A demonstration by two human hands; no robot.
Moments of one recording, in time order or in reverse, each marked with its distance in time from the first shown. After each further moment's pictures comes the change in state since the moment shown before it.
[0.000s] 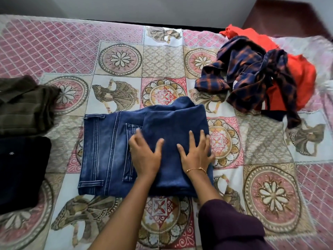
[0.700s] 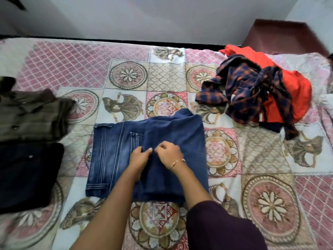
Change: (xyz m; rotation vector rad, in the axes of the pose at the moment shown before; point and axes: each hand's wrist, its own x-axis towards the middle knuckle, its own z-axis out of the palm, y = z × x) left_hand 0.023 0.005 -0.026 -0.522 -0.410 -0.422; right_hand -0.008 -0.070 -0.060 0.405 -0.386 -0.078
